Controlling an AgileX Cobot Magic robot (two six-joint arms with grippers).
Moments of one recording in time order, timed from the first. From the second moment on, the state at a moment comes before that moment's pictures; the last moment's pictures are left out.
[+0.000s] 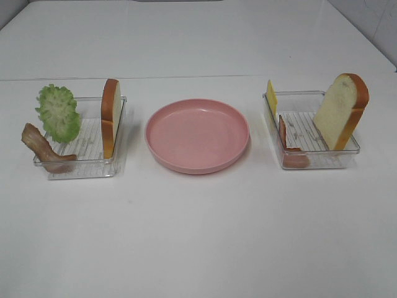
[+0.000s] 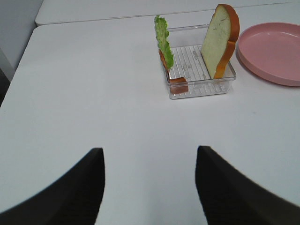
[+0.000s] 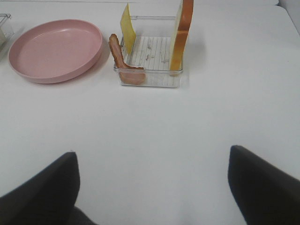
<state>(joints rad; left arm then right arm) 0.05 -0.01 -0.50 -0.08 1.05 0.09 0.00 0.00 -0.50 0.09 1.07 -0.09</state>
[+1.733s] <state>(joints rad) -0.09 1.60 -1.43 -0.49 1.02 0.15 0.00 0.00 -0.50 0.09 1.07 -0.09</state>
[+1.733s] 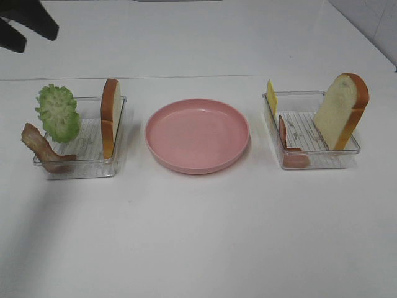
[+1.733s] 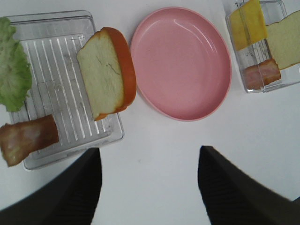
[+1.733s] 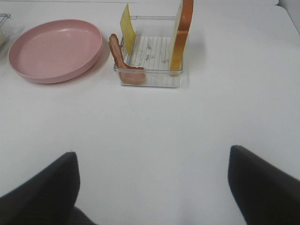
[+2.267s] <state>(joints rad) -0.37 1.97 -1.82 -0.03 1.18 -0.26 0.00 0.00 -0.50 0.09 1.07 -0.09</state>
